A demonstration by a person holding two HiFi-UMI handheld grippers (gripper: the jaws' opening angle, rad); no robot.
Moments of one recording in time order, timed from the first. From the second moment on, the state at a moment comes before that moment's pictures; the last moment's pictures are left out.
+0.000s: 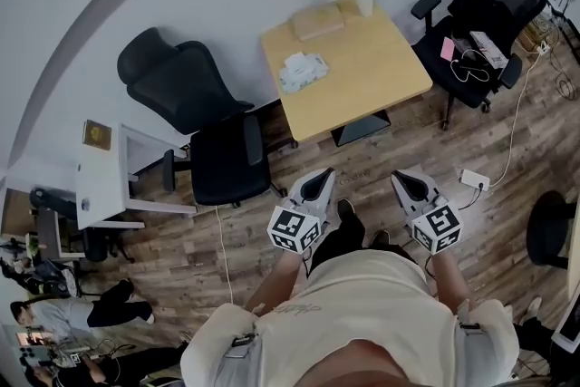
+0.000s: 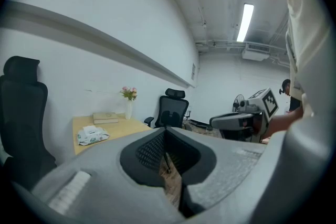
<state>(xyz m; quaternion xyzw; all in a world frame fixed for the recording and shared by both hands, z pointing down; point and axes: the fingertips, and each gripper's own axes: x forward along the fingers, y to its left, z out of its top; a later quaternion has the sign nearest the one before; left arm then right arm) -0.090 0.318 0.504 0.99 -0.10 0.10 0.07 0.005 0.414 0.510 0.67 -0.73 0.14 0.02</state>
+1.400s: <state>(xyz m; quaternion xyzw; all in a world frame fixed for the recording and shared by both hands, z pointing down) -0.007 0.013 0.510 0.98 -0.17 0.09 0.10 0.108 0.076 0.485 0.65 -0.75 0.07 0.08</state>
